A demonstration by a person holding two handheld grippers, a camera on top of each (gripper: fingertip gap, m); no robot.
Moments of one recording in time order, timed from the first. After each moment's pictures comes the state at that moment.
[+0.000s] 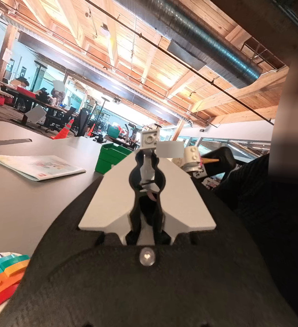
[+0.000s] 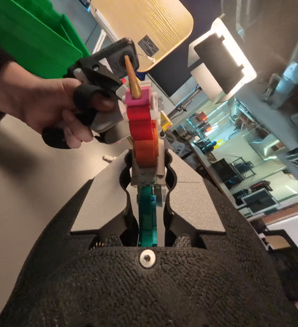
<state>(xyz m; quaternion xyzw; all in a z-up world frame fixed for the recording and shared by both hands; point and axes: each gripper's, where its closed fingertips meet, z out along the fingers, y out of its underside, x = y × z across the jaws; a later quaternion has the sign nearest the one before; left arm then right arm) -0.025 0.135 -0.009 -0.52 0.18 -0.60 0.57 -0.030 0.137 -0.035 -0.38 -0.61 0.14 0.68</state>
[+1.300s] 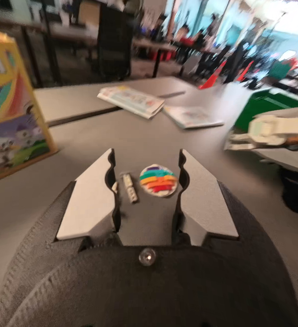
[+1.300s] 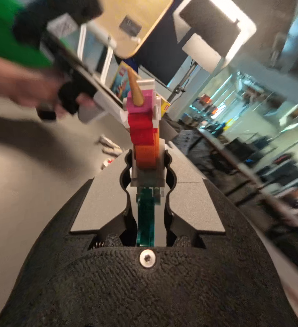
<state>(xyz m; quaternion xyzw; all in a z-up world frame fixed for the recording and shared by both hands) -0.131 0.192 -0.094 -0.77 0.09 -0.20 0.60 -0.018 0.165 -0.059 -0.45 -0.57 0.18 0.67</state>
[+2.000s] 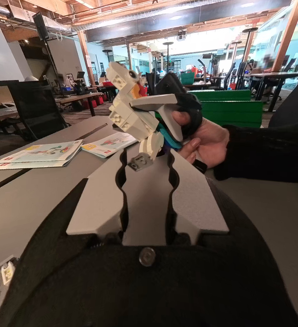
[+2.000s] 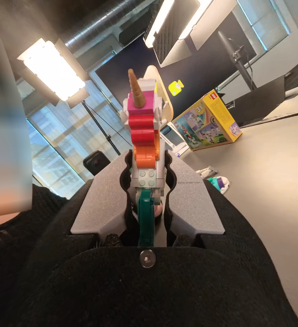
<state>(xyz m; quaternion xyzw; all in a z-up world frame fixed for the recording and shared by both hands) 0.015 0.148 -0.076 -0.63 0.31 -0.27 0.66 -0.001 0.181 -0.041 -0.54 -0.24 0.73 0.34</state>
